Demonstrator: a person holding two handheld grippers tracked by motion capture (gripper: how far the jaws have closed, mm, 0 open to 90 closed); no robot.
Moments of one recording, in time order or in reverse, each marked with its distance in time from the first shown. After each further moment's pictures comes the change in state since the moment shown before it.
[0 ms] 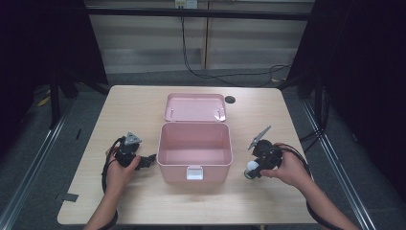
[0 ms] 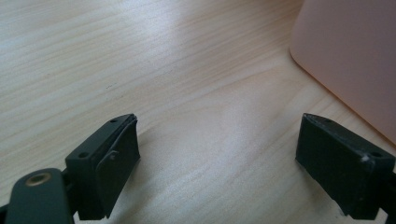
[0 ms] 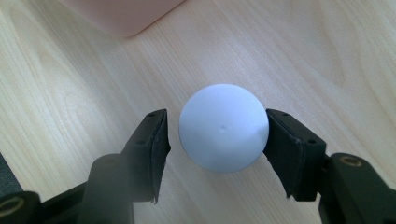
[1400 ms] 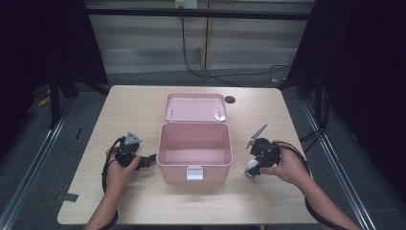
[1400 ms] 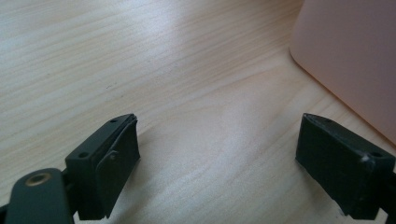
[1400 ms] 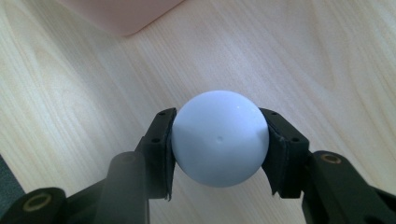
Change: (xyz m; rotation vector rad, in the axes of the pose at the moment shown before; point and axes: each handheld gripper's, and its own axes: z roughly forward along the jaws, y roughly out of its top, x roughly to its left) left arm 0.000 0.000 0.000 0.000 0.001 -0.003; right arm 0.002 0.009 -0.005 0.040 -0.027 -0.036
